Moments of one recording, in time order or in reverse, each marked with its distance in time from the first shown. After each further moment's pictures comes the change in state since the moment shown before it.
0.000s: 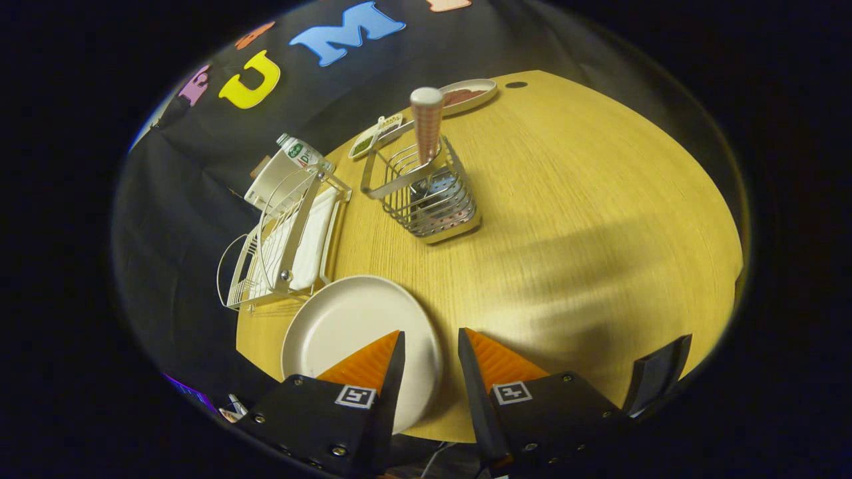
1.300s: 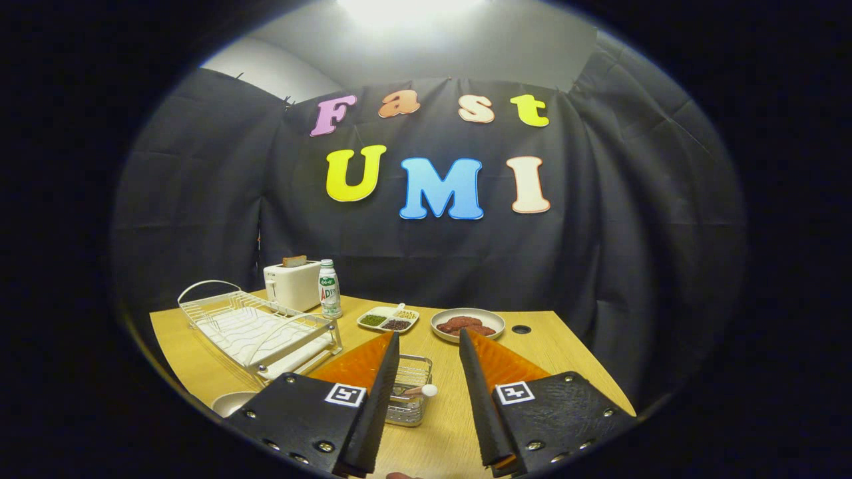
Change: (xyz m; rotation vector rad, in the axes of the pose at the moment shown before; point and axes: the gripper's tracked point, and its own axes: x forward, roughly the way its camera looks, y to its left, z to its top) arm -0.080 0.026 0.166 -0.595 -0.921 -0.061
